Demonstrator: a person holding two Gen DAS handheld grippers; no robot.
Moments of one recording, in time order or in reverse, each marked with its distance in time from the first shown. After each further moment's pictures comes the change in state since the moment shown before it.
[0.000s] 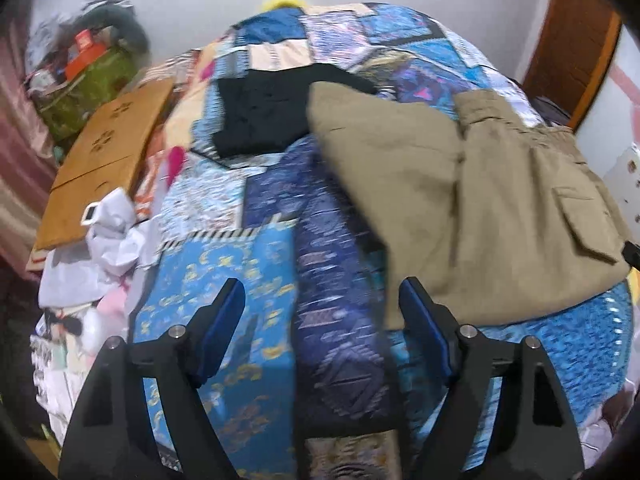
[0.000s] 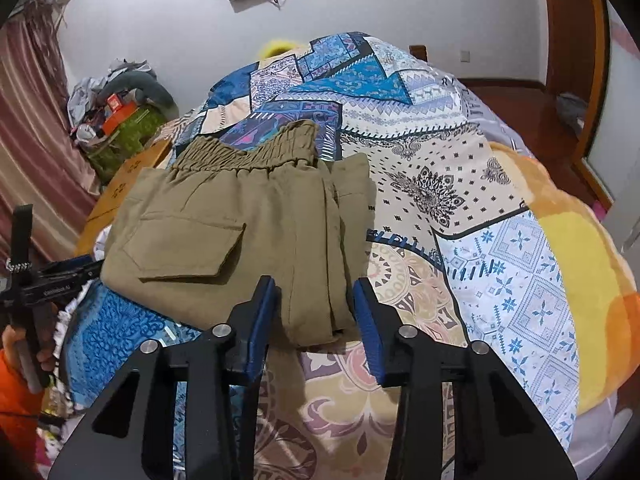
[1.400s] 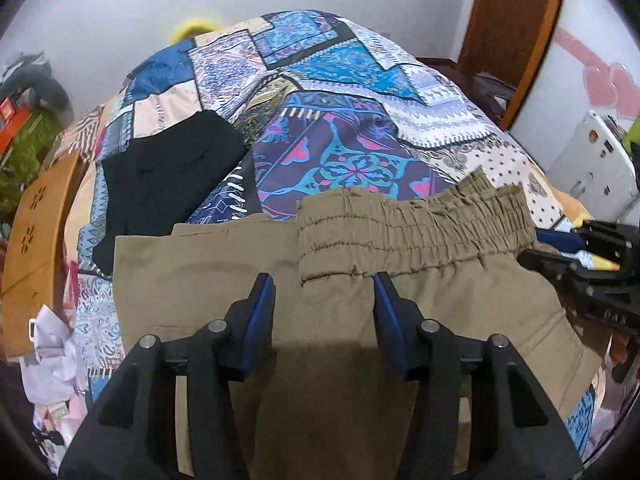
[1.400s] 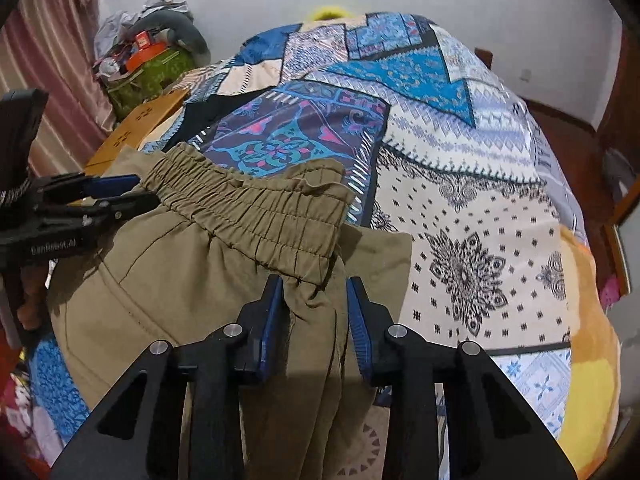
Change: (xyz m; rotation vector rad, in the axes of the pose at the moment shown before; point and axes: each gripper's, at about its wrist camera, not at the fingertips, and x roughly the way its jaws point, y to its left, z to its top) left arm 0.039 -0.120 0.102 0.227 -0.004 -0.206; right arm 0.078 -0.001 0.074 -0.209 0.151 0.056
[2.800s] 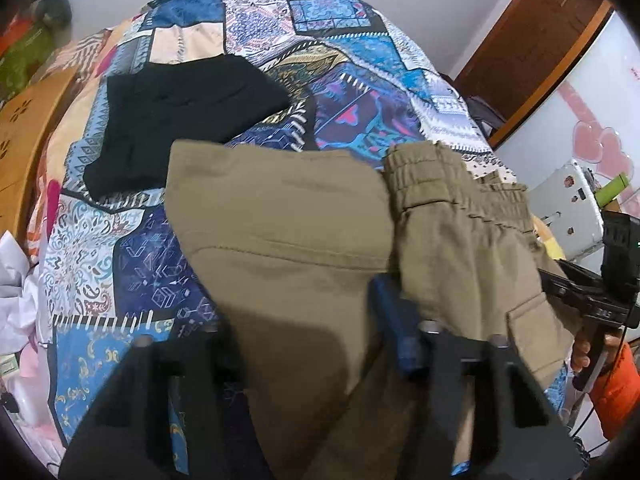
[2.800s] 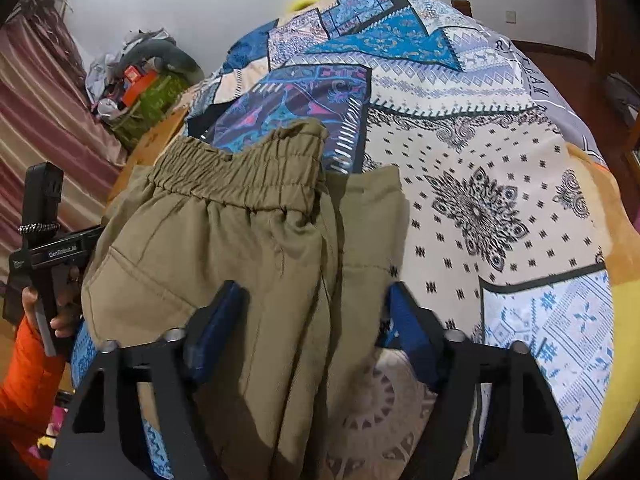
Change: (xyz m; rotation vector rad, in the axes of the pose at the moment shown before) left arm 0.001 0.078 -0.036 -0.224 0.058 -0.189; right arm -0.001 -0.019 -0.028 0.197 0.006 0.142
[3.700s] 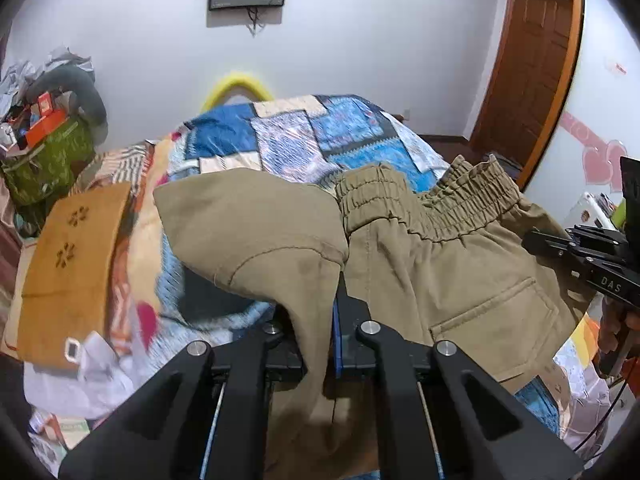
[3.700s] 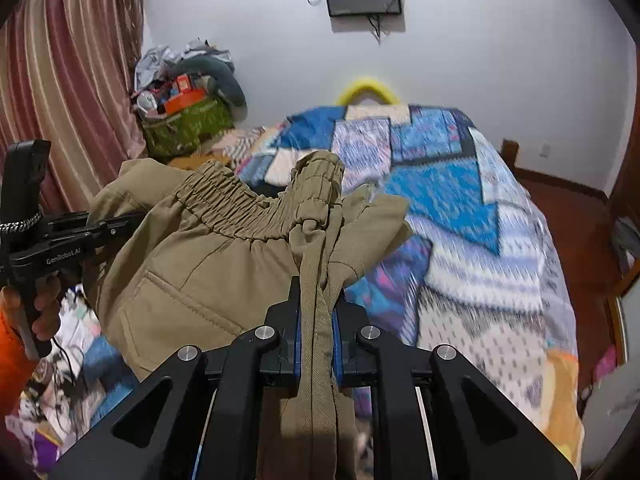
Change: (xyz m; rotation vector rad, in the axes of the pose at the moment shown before) left arm -0.120 0.002 0.062 0.105 -0.318 0.163; right arm -0.035 0.111 0.104 -0.328 -0.230 -0.067
